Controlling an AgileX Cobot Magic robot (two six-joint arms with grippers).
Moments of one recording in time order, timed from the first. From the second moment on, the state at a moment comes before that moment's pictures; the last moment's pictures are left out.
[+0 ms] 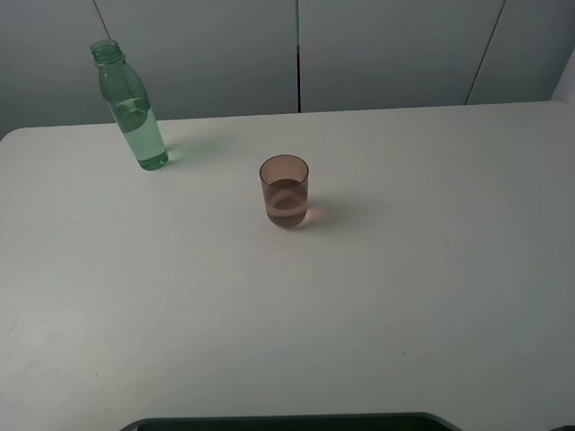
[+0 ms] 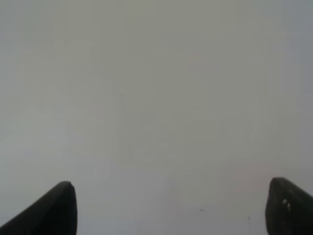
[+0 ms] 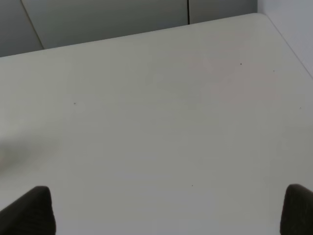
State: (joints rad) left arm 0.06 0.43 -0.54 -0.06 1.10 0.08; right arm -0.06 0.00 -0.51 -0.01 1.11 0.12
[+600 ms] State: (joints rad) left arm -0.02 0.00 -0.52 -0.06 1.09 0.08; right arm -0.06 0.00 -0.51 -0.01 1.11 0.12
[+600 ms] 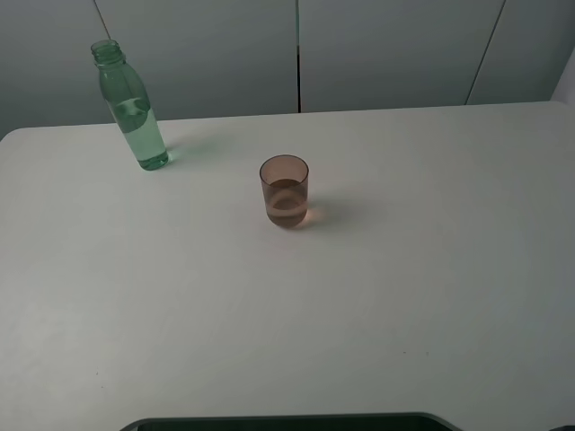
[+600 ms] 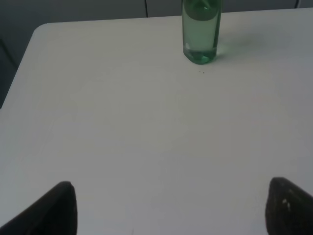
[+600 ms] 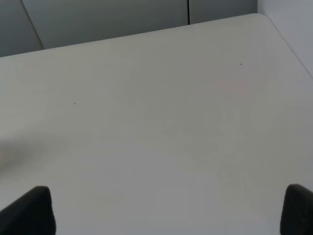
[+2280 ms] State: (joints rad) left arm -0.03 0.00 -0.52 -0.05 1.09 0.08; right arm -0.06 0.00 -0.51 -0.01 1.11 0.12
